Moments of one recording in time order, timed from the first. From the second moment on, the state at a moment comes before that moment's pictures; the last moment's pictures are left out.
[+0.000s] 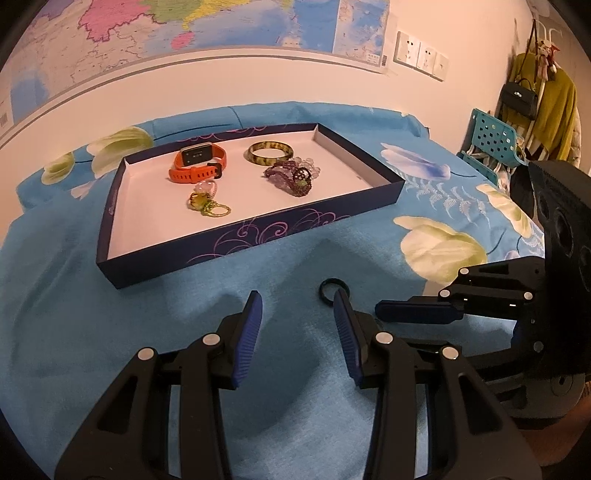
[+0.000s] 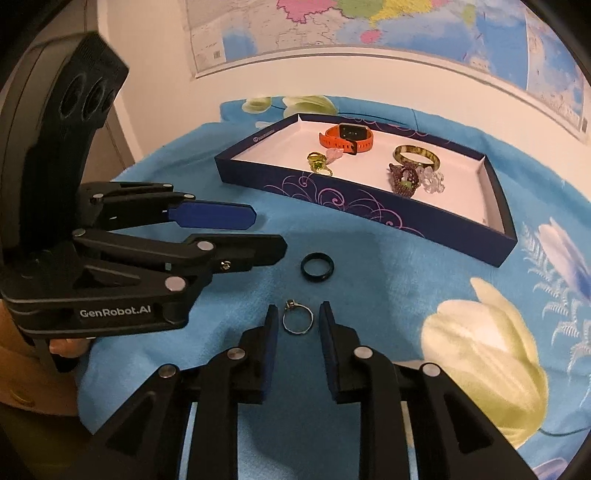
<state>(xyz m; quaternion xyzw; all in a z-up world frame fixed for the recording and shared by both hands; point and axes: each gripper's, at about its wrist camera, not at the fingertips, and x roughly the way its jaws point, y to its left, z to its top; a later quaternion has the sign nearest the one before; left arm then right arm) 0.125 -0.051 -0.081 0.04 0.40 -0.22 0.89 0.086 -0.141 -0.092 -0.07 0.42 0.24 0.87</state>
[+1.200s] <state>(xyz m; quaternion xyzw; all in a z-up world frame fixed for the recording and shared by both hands) 0.140 -0.078 -0.085 0.07 0.41 -0.23 0.88 0.106 -0.199 -0.075 0.01 0.41 0.21 0.89</state>
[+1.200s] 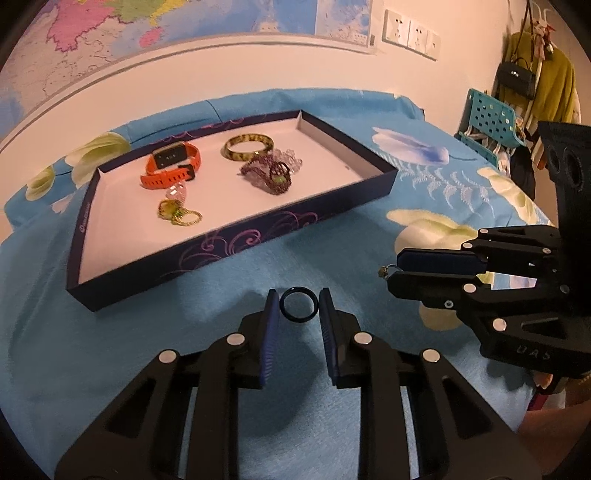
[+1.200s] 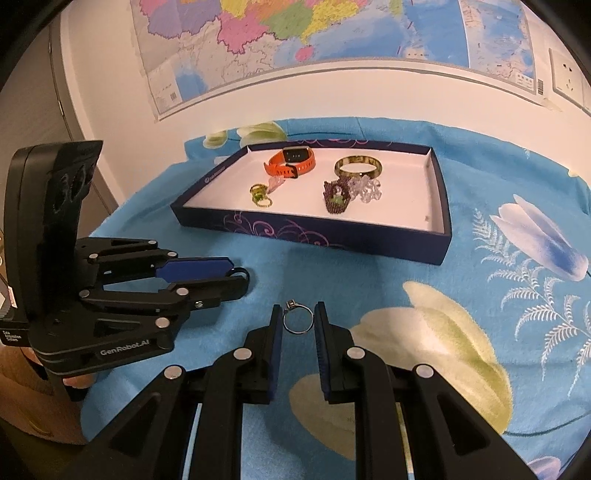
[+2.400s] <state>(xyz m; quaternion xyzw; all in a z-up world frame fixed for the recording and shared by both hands) 0.167 -0.035 -0.028 0.03 0.34 -0.18 0.92 0.154 -0.187 -0.033 0.01 0.35 0.22 0.91</state>
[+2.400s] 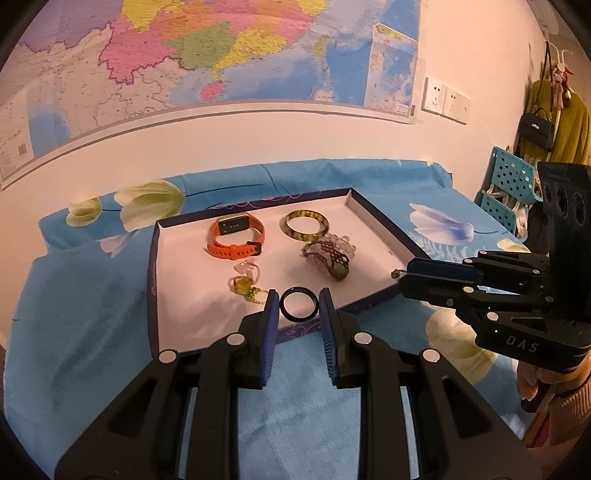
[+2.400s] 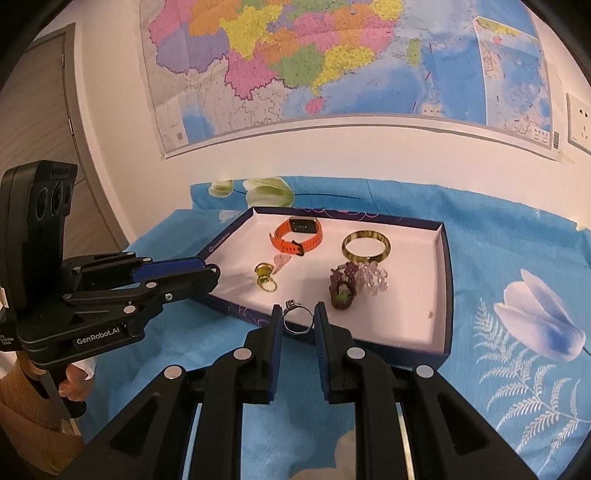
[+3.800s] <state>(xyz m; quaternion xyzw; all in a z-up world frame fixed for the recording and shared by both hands) 0.208 -0.031 -0.034 0.03 0.35 -0.16 0.92 0.213 -0.184 -0.039 0.03 0.35 0.21 0.91</state>
